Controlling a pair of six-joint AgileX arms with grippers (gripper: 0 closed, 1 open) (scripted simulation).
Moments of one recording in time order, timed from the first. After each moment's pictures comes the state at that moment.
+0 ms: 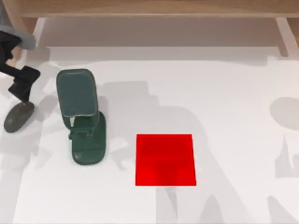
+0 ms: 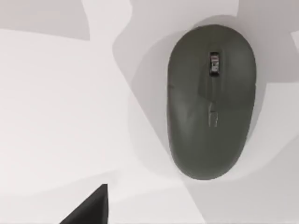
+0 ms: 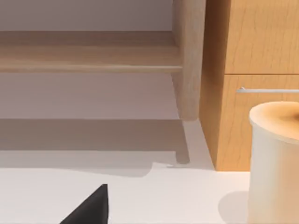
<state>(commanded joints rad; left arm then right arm) 0.03 2.10 1.72 -1.20 0.00 0.49 0.00 0.00 0.00 0.00 0.00 0.00</state>
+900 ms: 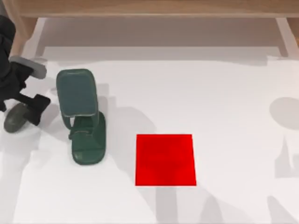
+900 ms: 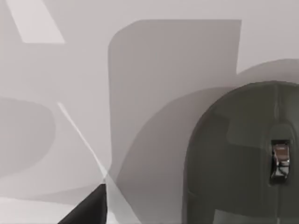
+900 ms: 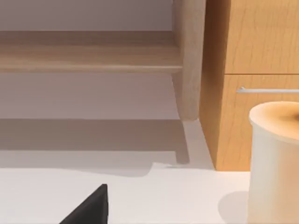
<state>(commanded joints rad) 0.03 2.20 1.52 -0.89 0.00 0.49 0.00 0.00 0.00 0.00 0.00 0.00</state>
